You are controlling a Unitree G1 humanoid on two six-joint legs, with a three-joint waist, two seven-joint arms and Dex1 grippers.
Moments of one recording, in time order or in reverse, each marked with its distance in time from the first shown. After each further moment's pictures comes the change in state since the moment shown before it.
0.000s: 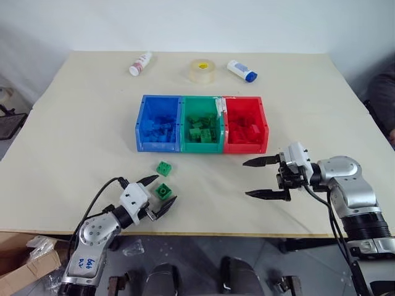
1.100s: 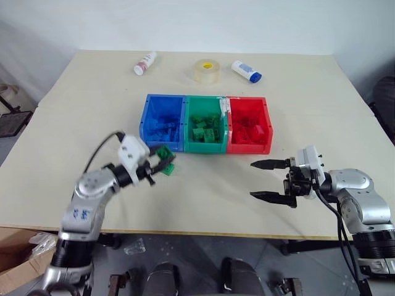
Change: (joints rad) left arm -0.455 0.070 0.088 0.019 -0.160 0.340 -0.046; right arm 0.133 -0.006 -0.086 -0.140 0.096 0.100 -0.108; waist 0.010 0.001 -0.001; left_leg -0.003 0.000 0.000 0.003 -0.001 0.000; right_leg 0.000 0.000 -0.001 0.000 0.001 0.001
